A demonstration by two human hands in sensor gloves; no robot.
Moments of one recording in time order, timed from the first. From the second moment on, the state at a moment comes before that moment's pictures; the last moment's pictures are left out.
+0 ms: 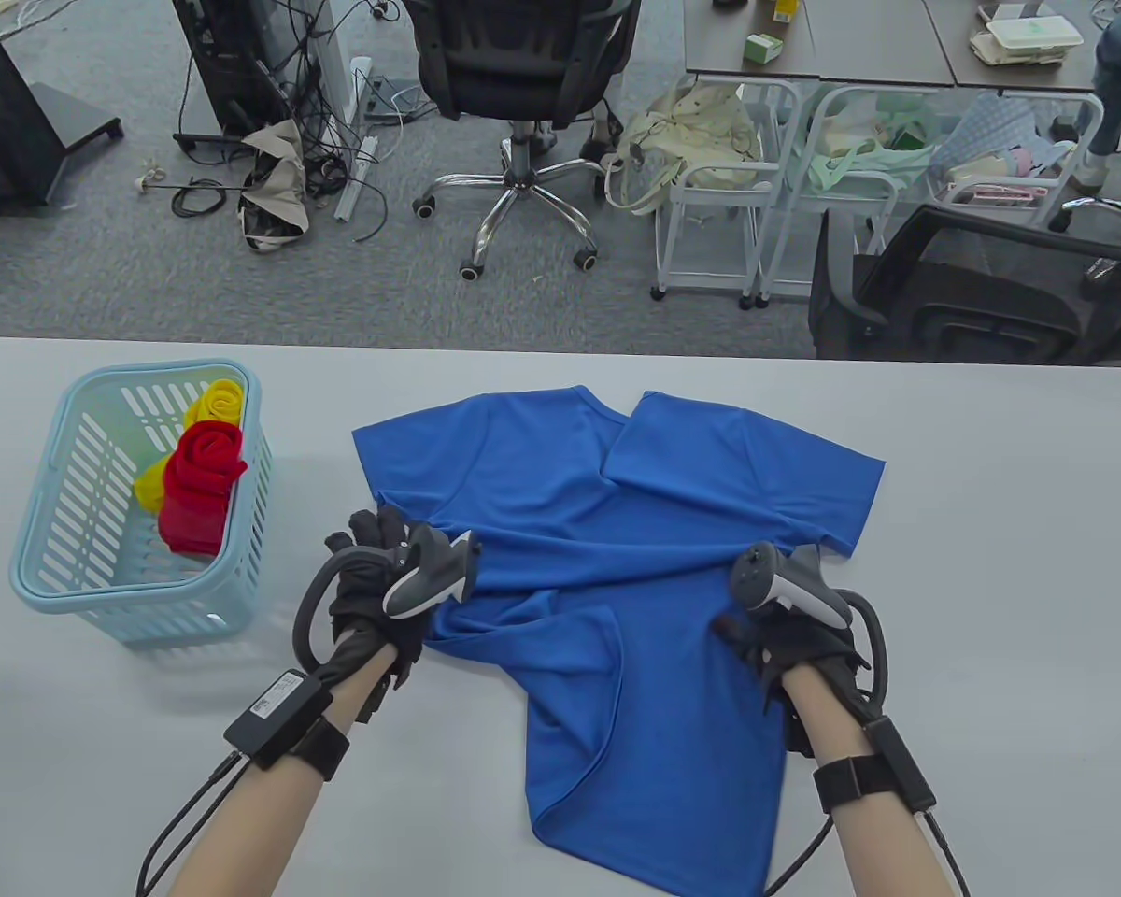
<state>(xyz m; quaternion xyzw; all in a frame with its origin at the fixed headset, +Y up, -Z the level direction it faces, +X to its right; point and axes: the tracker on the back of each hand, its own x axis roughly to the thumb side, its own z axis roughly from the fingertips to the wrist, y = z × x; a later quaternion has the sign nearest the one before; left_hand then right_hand) -0.152 -0.730 -0.360 -0.16 -0.01 -0.21 0.96 0.193 -0.773 -0.355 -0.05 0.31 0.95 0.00</state>
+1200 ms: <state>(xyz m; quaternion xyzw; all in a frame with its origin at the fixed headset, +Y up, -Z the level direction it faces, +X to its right) -0.198 -0.759 -0.309 -0.40 -0.18 -0.24 0.87 0.186 -0.779 -0.323 0.03 0.32 0.95 0.06</state>
